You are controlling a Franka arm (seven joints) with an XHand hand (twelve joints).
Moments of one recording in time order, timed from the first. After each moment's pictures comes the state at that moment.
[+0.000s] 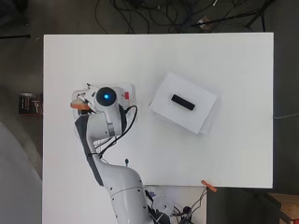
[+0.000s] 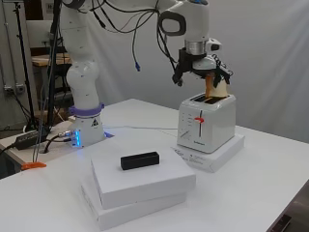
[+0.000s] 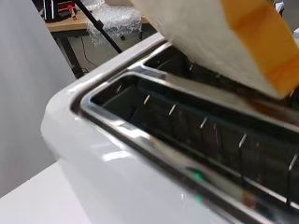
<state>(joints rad) 0.76 -0.10 -0.43 -2.12 0.20 1.99 -1.48</state>
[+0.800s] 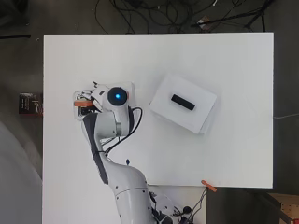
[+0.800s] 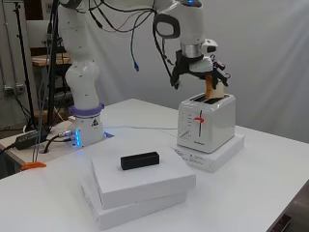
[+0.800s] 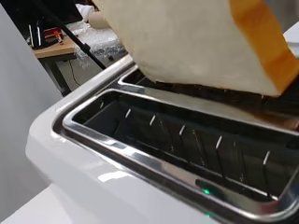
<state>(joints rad) 0.72 -0.12 -0.44 -2.15 0.27 2.01 -1.49</state>
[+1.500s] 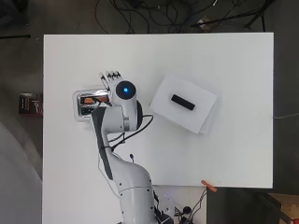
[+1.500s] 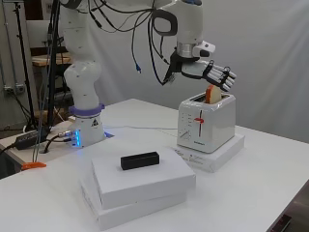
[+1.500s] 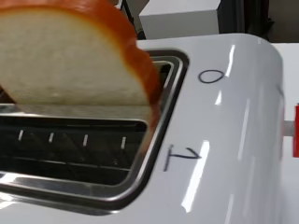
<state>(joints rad) 0.63 -0.08 -0.43 -2.09 0.20 1.91 -1.09</state>
